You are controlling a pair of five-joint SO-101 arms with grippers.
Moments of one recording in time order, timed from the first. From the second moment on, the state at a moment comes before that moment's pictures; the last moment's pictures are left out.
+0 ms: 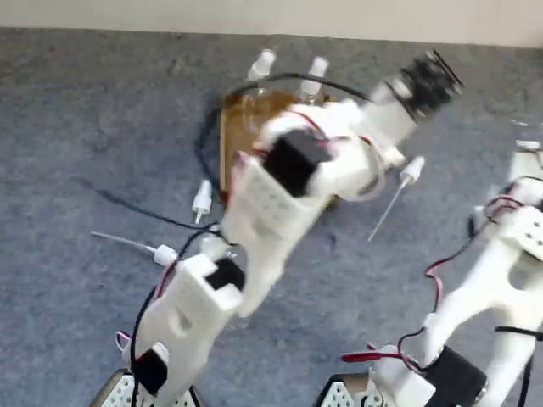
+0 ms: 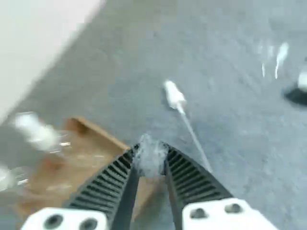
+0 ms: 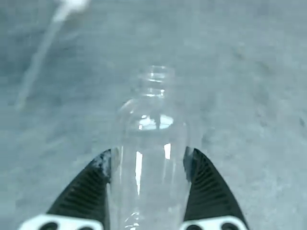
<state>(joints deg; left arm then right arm) 39.9 38.8 -92.4 102.3 -7.2 32.0 -18.5 13.1 77.6 36.6</state>
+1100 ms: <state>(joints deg) -5.4 -46.4 23.1 96.6 -18.9 0.1 -5.5 36.9 51.2 21.2</state>
